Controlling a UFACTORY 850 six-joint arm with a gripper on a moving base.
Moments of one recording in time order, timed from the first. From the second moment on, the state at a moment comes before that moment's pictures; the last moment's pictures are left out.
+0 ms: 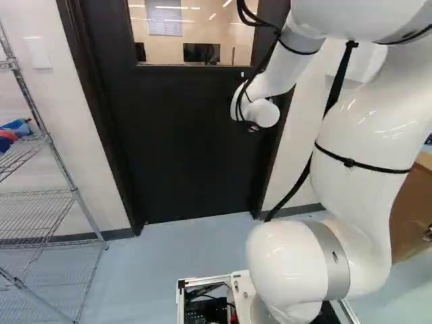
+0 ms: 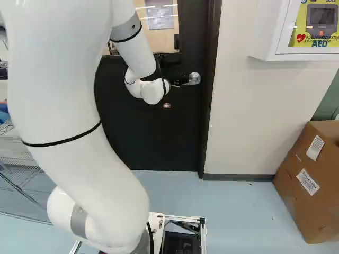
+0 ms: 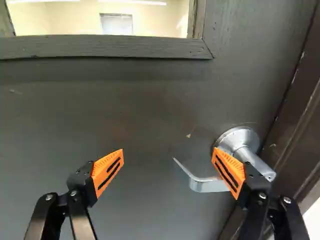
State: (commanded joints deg) arm -6.4 -8.8 -43.6 0.0 50.0 0.0
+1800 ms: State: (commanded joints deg) arm -6.5 -17.4 -43.9 0.4 50.0 0.0
